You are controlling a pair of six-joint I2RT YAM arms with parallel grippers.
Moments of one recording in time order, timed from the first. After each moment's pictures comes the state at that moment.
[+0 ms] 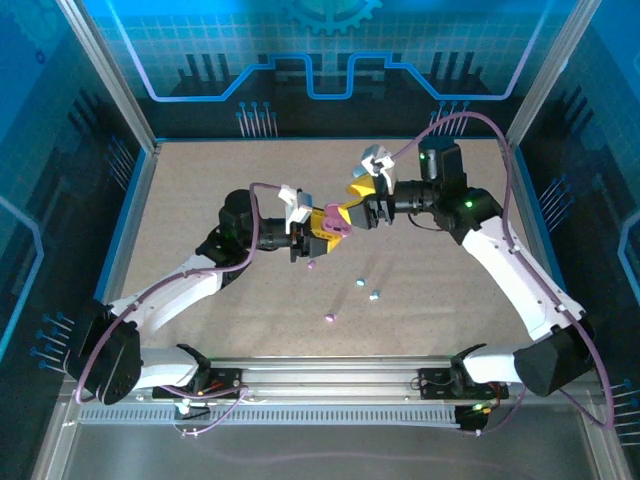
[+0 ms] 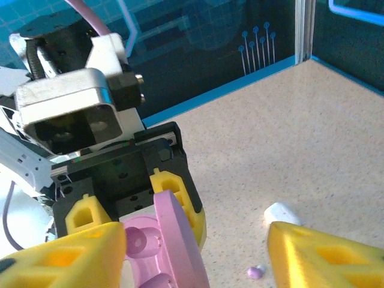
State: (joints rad) left arm -0.51 1.29 0.82 0.40 0.88 -0.12; right arm 0.41 1.32 1.36 -0.52 -0.83 -0.09
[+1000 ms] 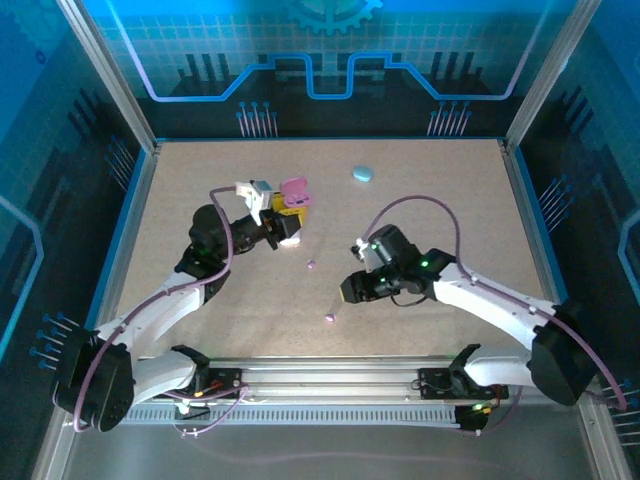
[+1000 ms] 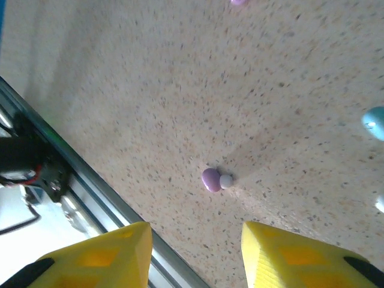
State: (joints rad) left arm -0.36 1.14 0.64 0.55 0.55 -0.23; right arm 0.73 1.28 0.82 -0.56 -0.38 0.46
